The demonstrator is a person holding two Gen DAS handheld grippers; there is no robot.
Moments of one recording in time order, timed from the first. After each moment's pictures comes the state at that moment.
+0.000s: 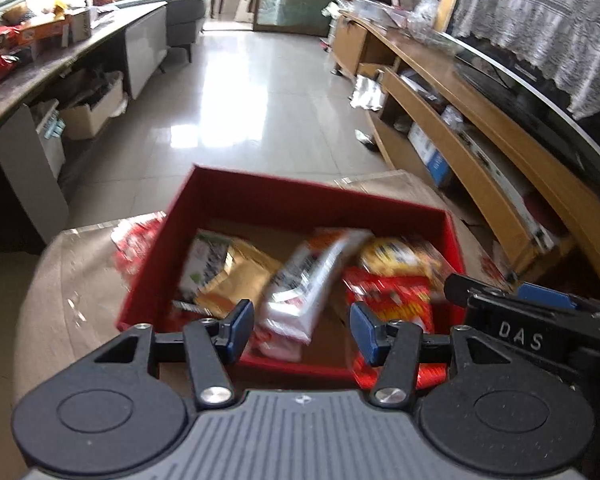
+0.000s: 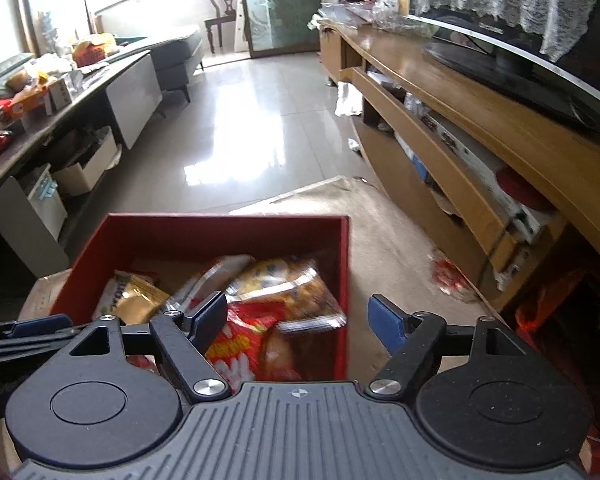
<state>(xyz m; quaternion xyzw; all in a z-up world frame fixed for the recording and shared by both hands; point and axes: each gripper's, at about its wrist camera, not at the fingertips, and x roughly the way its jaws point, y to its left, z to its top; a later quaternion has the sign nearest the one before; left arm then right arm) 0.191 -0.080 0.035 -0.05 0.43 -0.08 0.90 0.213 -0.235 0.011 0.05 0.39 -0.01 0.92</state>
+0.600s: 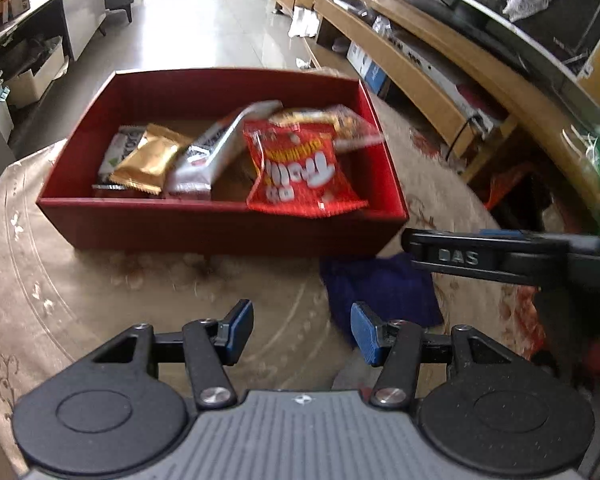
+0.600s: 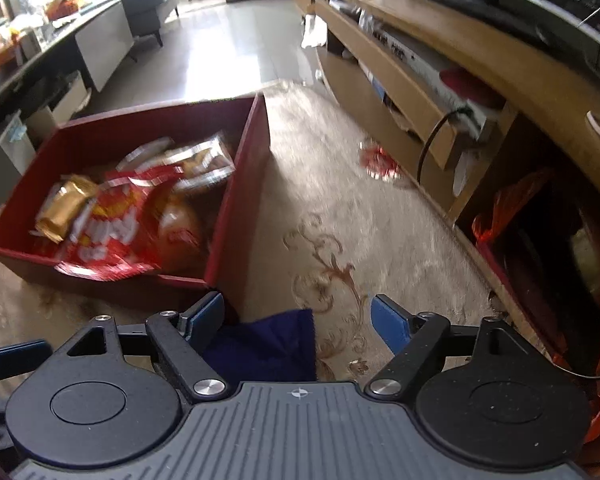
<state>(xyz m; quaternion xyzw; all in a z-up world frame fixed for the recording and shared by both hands) 0.122 -0.129 -0.002 -0.02 0.50 -0.15 0.85 0.174 -0.280 -0.041 0.04 0.47 -0.02 0.88</state>
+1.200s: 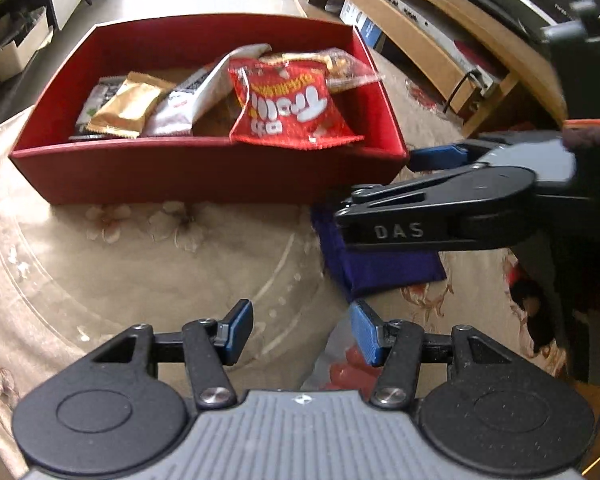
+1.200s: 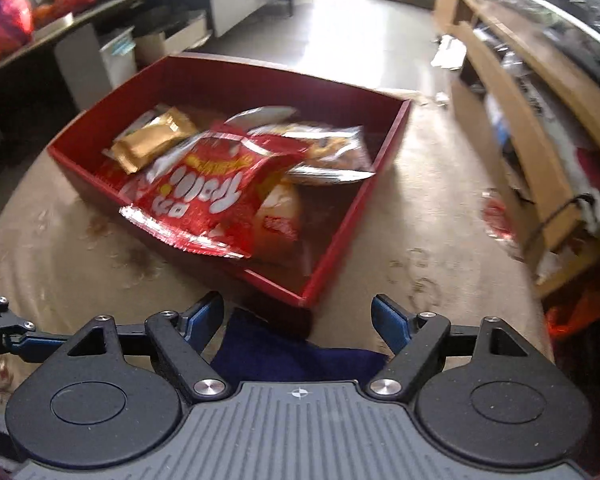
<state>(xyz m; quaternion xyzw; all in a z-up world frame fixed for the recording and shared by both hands) 0.116 -0.133 -0.026 -0.01 0.55 -0.17 0.82 0.193 -0.240 -0.050 -0.08 0.47 0.16 0.87</state>
